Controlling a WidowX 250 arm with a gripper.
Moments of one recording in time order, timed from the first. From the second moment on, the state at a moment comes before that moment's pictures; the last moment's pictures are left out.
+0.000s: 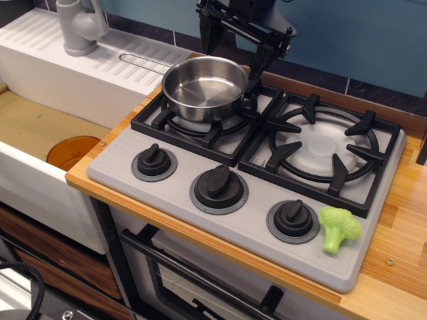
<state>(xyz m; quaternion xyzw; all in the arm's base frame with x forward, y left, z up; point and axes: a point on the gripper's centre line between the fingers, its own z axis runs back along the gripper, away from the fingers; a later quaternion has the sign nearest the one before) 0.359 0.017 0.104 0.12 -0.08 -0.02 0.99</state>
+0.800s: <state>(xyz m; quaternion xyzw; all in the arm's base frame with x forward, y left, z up) 0.349 0.010 0.048 0.13 -0.09 -0.01 0.99</state>
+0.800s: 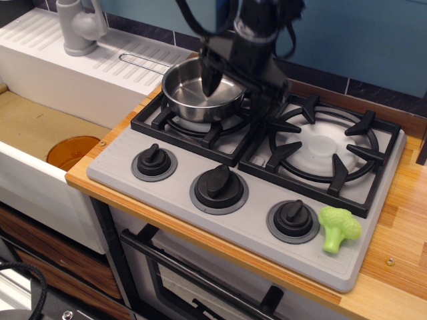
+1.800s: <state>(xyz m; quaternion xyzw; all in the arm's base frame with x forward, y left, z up) 0.356 -0.003 0.036 0.14 -0.10 -0.01 0.98</state>
